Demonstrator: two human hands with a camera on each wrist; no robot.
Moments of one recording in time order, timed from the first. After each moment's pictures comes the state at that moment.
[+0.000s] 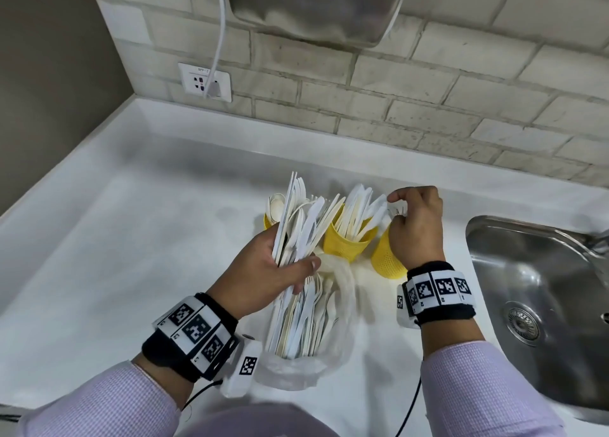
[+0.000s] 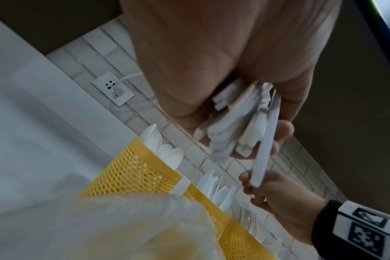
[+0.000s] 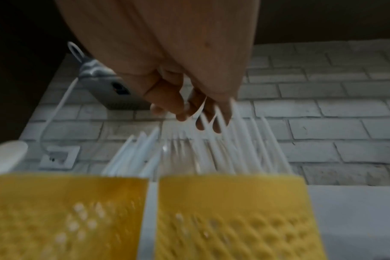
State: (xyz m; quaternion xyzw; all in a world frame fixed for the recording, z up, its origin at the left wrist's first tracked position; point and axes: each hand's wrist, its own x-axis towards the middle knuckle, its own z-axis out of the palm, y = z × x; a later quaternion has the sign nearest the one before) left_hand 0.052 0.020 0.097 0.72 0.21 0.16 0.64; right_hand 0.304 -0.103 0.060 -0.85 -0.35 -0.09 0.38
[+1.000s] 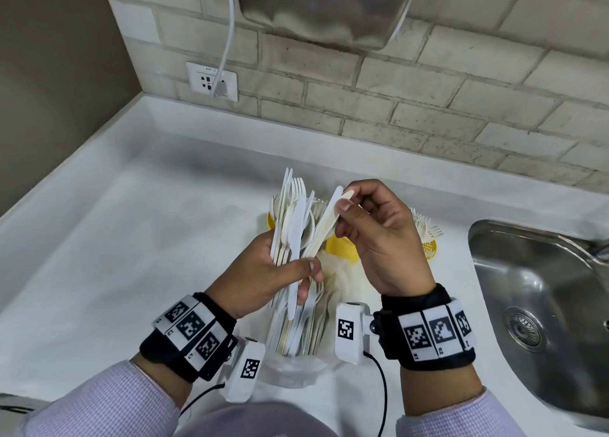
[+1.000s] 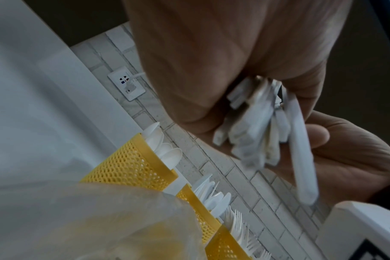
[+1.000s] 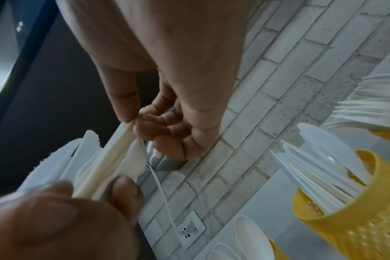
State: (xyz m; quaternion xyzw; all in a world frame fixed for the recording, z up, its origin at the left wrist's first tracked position) left_hand 0.045 0.020 0.097 0.67 0.16 0.14 0.71; right_hand 0.200 -0.085 0.129 -0.53 -0.31 0.30 0.73
